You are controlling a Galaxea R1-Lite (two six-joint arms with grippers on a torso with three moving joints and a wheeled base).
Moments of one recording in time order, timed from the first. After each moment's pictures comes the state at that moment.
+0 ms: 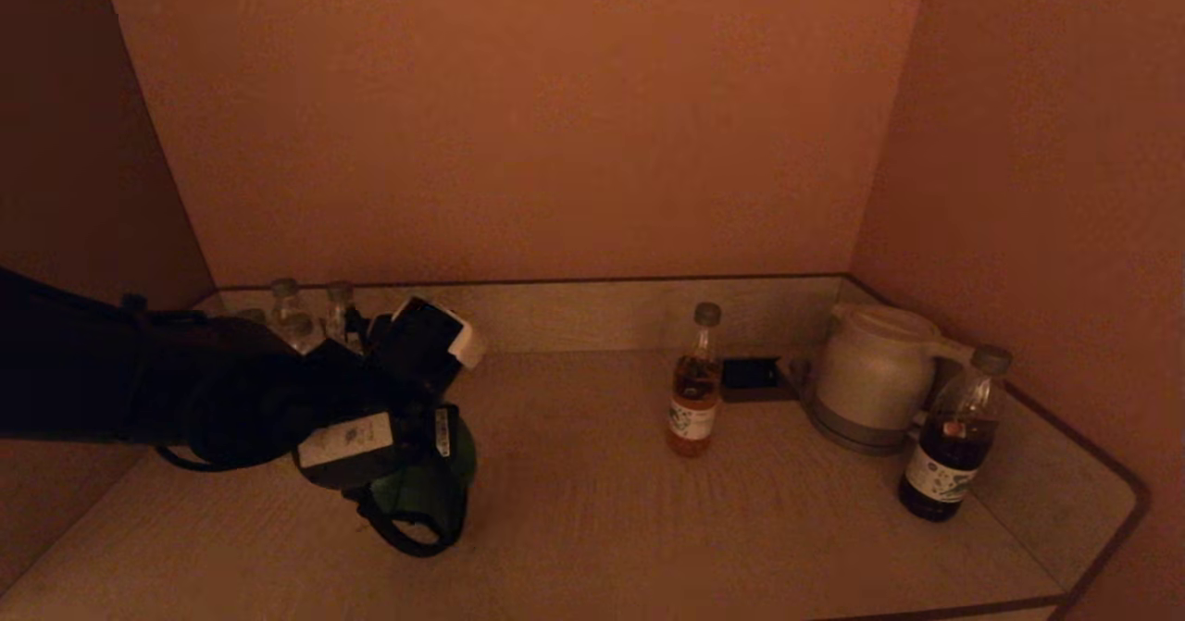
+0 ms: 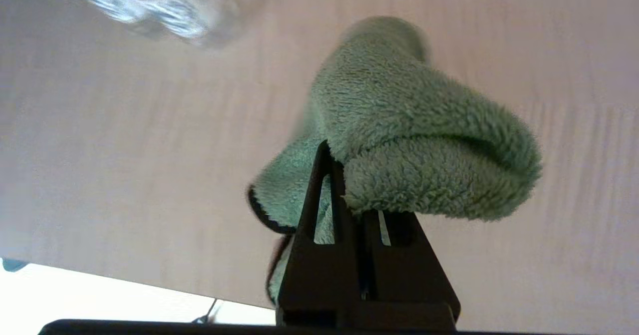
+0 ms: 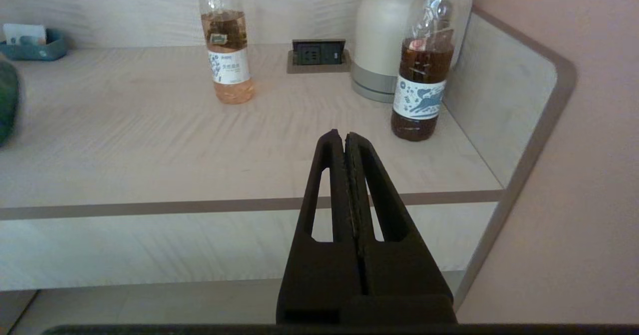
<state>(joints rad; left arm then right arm) -0.66 1.94 -1.25 0.27 0.62 -0.57 0.00 0.00 0.00 0.00 0.00 0.00</state>
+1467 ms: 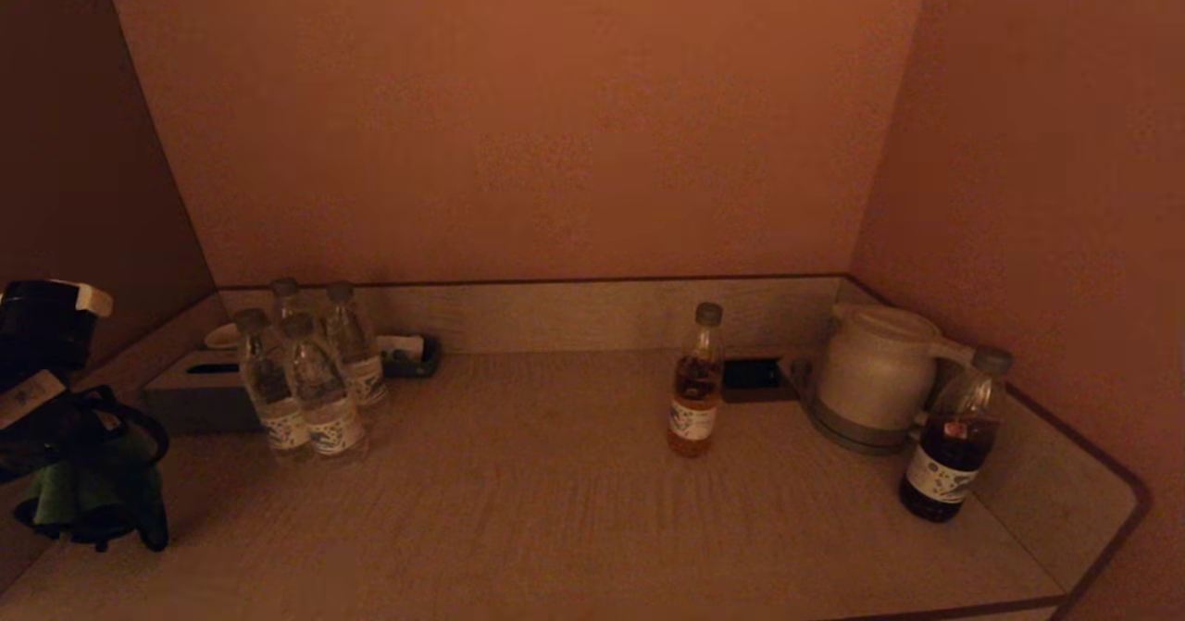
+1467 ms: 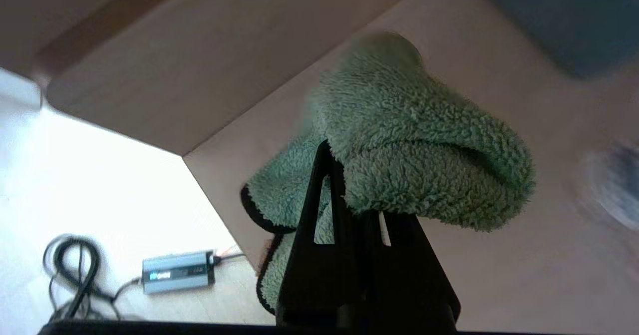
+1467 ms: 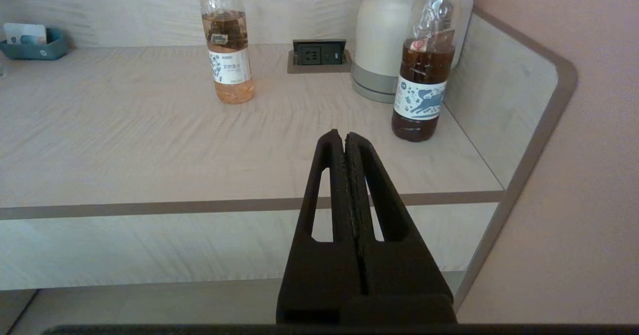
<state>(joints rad) 0.19 1.85 -1.01 0.04 0.57 -0.50 0.00 0.00 0.00 0.00 0.00 0.00</state>
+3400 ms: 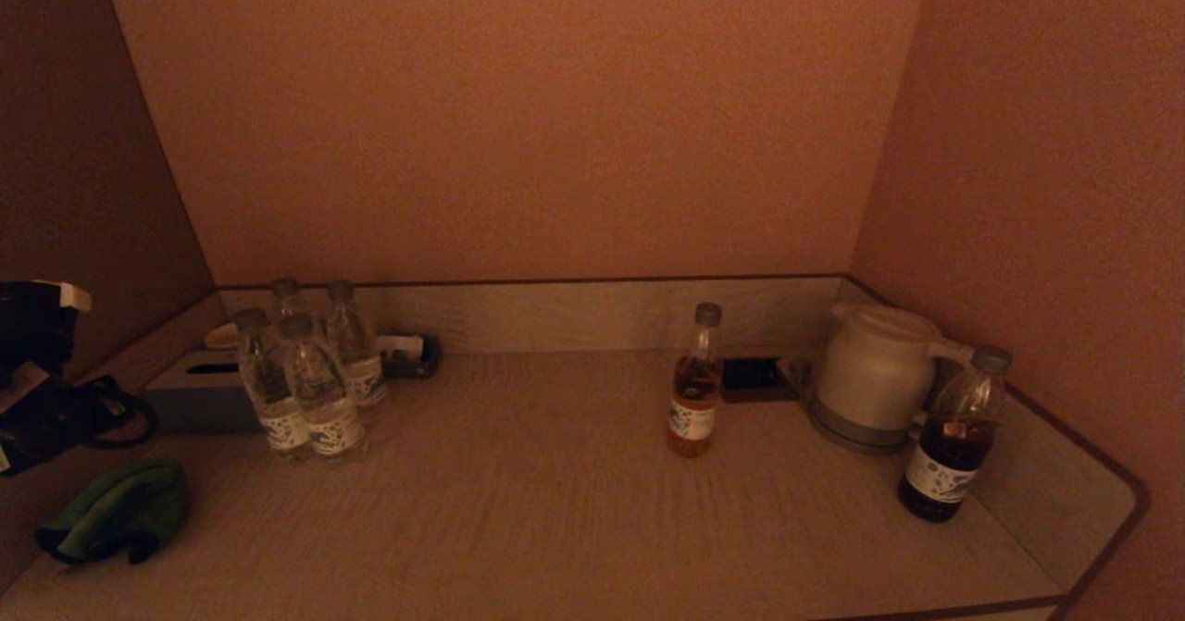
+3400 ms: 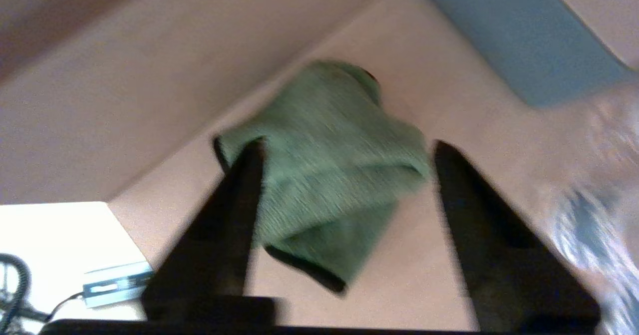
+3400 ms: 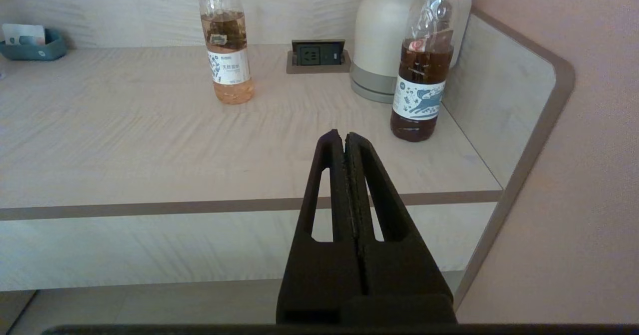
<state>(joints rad) 0.29 1.95 -1.11 -0.03 0.35 -0.48 0.00 0.00 0.00 0.00 0.00 0.00</state>
